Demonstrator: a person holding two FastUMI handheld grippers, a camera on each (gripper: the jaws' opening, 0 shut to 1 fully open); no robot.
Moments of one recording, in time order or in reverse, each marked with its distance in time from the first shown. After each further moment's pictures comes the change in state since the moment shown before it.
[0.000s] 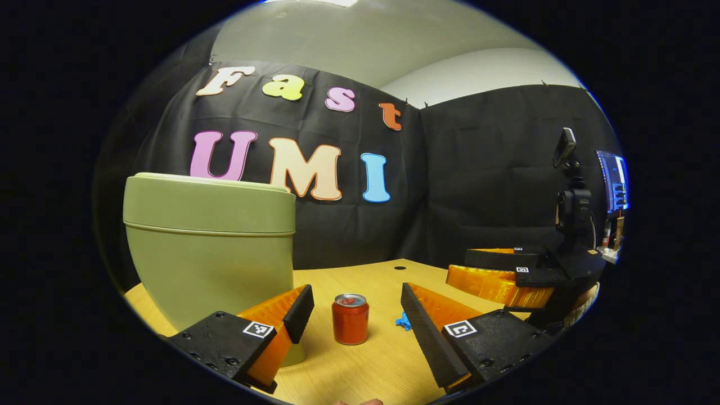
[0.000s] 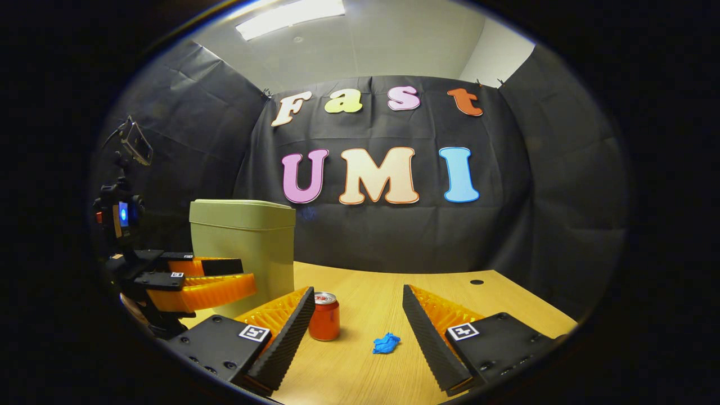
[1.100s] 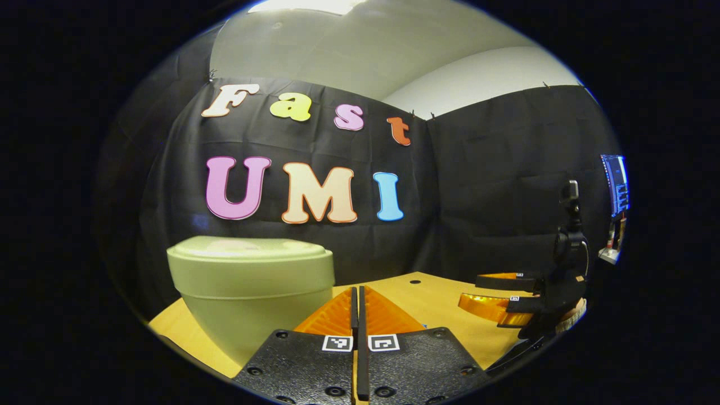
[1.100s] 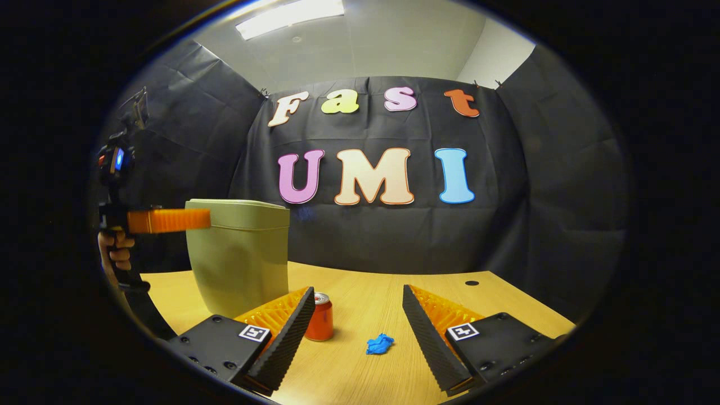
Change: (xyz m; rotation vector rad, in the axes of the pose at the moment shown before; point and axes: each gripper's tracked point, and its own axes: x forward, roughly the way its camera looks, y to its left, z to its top) left arm -0.030 0.048 0.094 0.063 -0.069 0.084; right arm 0.001 -0.009 -0.001 -0.008 0.002 -0.016
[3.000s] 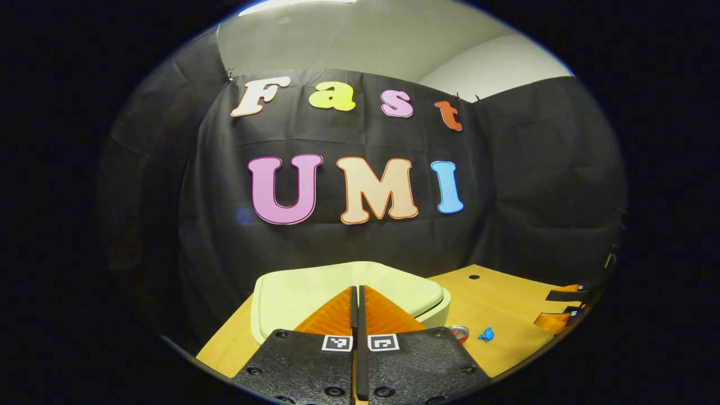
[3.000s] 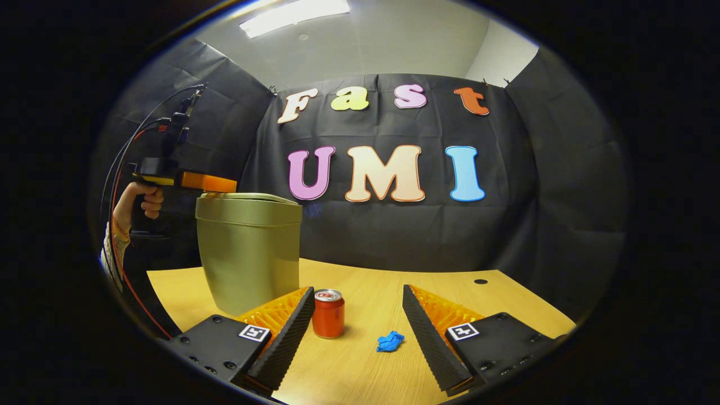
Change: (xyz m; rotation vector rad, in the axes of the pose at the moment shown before) left arm 0.037 0.119 0.034 0.065 0.116 0.233; right arm -0.002 0.016 -0.002 -0.004 0.016 0.042
